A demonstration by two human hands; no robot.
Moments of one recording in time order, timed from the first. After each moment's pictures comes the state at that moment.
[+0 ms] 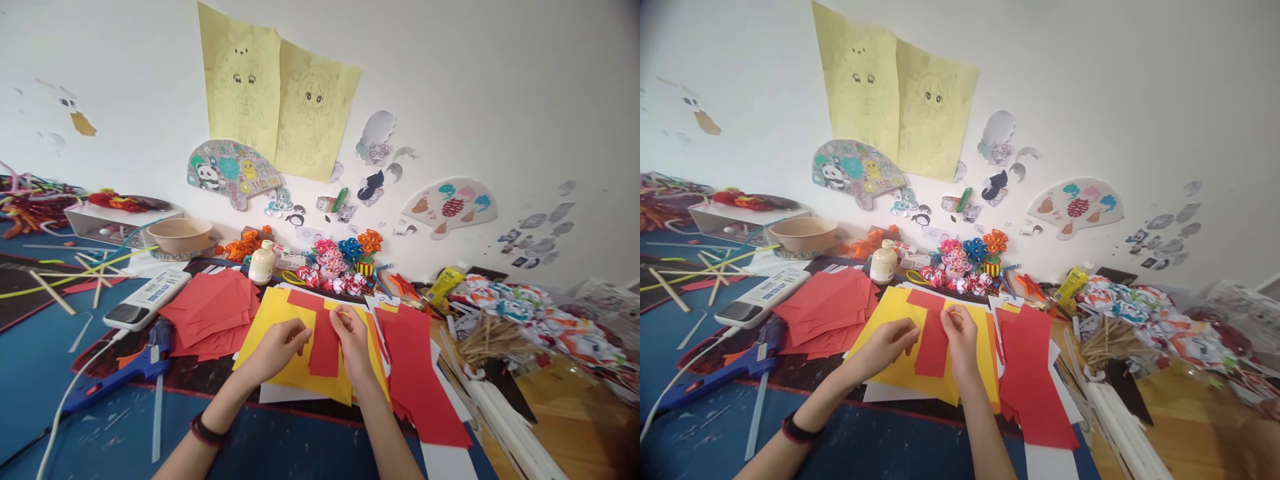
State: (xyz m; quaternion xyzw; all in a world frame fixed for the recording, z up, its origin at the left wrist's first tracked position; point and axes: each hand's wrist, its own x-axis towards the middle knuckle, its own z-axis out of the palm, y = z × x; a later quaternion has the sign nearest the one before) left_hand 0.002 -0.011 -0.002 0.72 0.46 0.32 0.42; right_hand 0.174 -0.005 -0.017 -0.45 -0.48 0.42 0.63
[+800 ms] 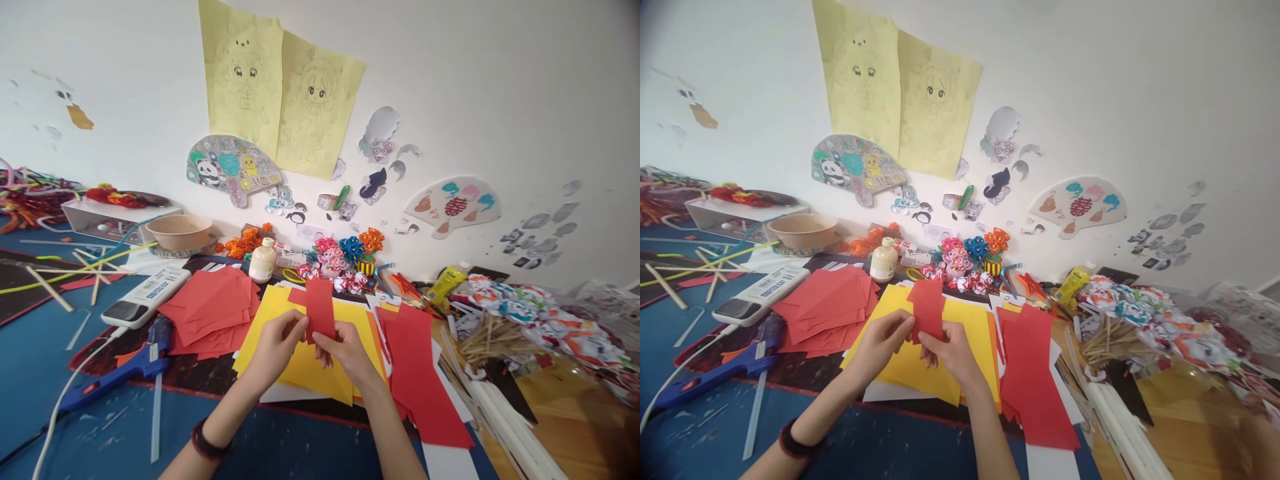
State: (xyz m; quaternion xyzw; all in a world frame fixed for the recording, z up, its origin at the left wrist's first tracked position) left_hand 0.006 -0.020 0.008 0.65 0.42 0.47 0.42; right_hand 0.176 -0.018 -0.003 -0.39 -0.59 0.56 0.43
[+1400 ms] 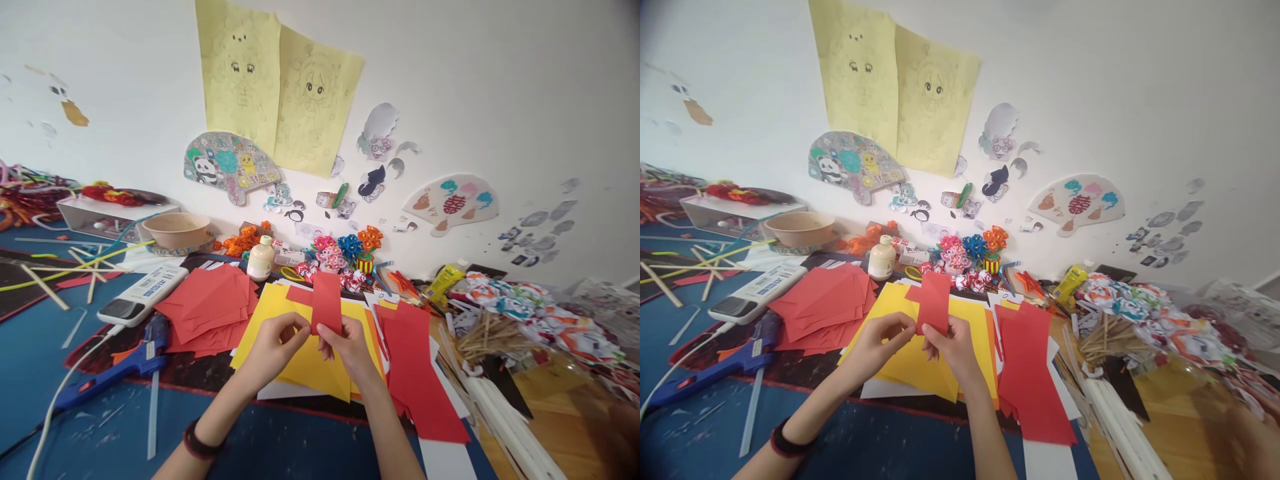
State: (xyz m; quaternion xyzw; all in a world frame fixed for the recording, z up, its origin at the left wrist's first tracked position) left_hand 0.002 -0.025 0.012 0.69 0.41 0.44 0.40; right_hand 0.176 -0.020 -0.001 -0.39 -0.58 0.51 0.51
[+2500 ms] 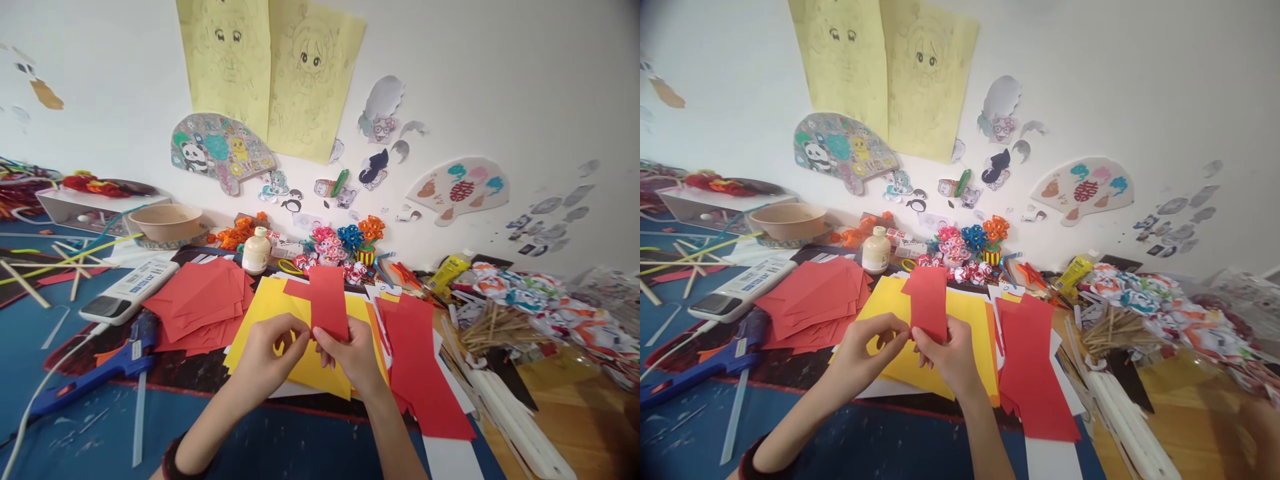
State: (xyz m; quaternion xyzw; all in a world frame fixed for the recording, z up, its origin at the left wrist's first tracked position) left_hand 0.006 -0.037 0.020 0.73 0.42 0.43 0.32; right_hand 0.172 -0.037 0.013 -0.43 -0.57 0.48 0.51
